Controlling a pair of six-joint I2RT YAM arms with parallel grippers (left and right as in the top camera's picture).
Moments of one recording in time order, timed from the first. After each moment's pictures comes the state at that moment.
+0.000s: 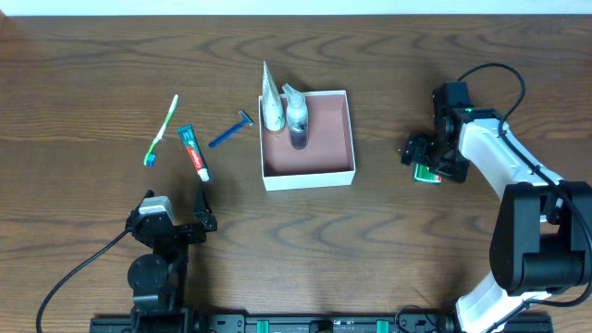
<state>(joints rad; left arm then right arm) 0.05 0.04 0.02 -0.11 0.00 -0.16 0.06 1.83 1.16 -0.81 0.01 0.48</state>
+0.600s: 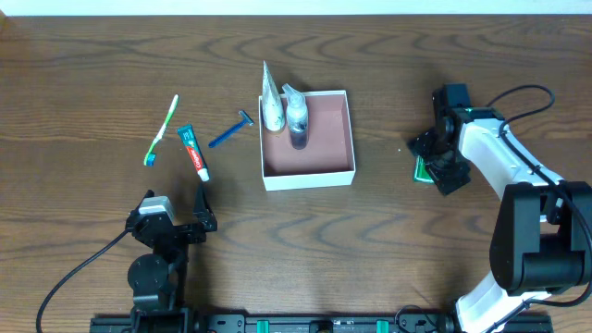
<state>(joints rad) 0.05 0.04 0.02 -0.11 0.00 -0.16 0.06 1.83 1.16 -0.83 0.04 1.16</state>
